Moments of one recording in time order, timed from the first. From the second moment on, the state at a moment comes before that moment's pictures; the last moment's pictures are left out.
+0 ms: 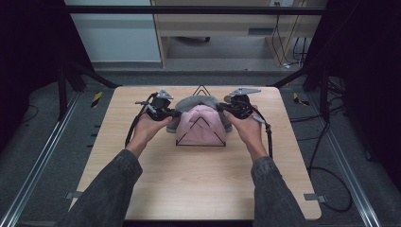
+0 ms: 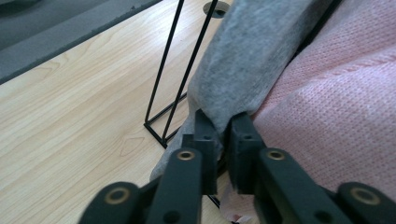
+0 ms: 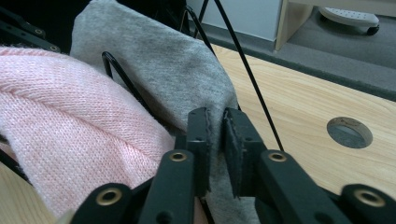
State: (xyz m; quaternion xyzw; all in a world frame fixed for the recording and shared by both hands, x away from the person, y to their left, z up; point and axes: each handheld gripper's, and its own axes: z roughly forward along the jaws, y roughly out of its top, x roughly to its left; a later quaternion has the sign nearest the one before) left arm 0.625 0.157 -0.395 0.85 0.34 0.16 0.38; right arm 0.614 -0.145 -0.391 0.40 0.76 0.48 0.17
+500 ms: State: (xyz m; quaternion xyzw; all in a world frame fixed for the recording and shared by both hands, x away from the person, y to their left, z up) left arm 0.614 0.169 -0.387 0.84 0.34 0.17 0.39; right arm 0.606 -0.151 -0.381 0.40 0.76 0.48 0.18
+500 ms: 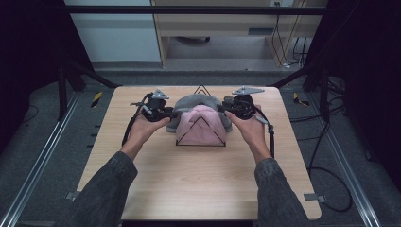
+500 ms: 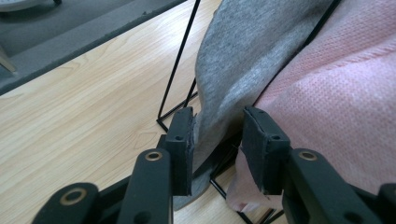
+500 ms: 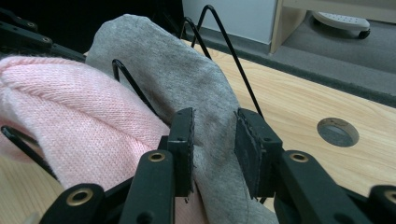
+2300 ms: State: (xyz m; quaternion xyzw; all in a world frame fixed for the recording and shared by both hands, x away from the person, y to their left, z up) left arm 0.503 0.216 -0.384 0.87 0.31 0.15 0.36; right arm 0.489 -0.176 -0.365 0.38 0.80 0.42 0.21
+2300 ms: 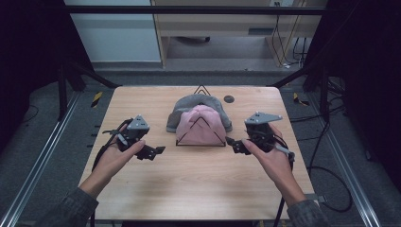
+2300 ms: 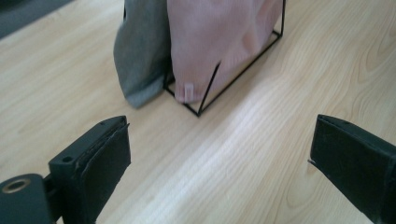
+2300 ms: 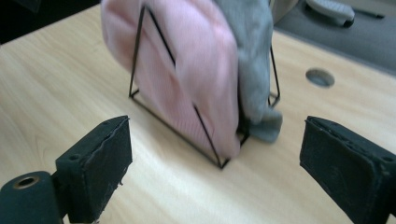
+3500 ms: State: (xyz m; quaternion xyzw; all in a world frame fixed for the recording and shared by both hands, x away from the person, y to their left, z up) left arm 0.507 0.239 -0.488 0.89 0.34 0.08 0.28; right arm 0.499 -0.189 -0.492 0.48 0.79 0.33 0.16
